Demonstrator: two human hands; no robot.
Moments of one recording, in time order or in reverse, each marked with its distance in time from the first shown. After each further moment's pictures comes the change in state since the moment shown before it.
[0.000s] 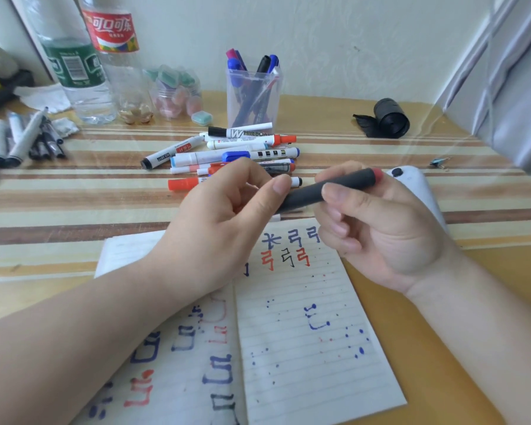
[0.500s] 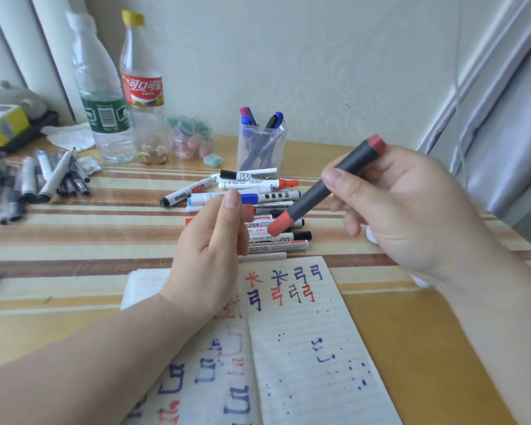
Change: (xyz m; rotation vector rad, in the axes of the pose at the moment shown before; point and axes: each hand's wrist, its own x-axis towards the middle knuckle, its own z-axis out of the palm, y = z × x) left_hand 0.005 -0.015 -0.010 -0.273 0.280 -0.055; right_hand 0.007 -0.064 0.042 -0.764 0.268 -0.299
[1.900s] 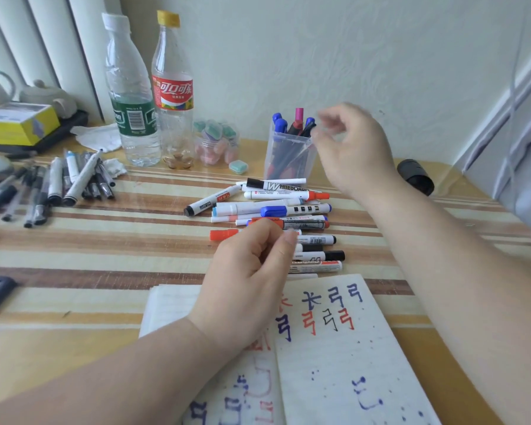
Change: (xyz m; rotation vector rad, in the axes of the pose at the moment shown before) left_hand 0.005 0.000 -0.001 0.213 -0.049 0.038; right_hand 0.148 0.062 0.054 -0.541 0.167 -0.235
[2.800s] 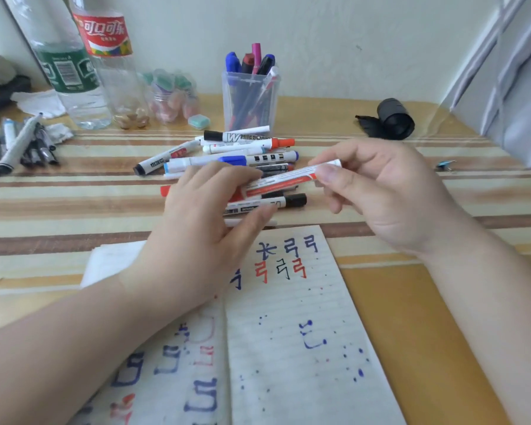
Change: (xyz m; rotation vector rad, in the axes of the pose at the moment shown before) left_hand -0.002 0.001 0.007 0.549 -0.138 0.274; right_hand -0.128 0.035 -0.073 0.677 -0.346 0.148
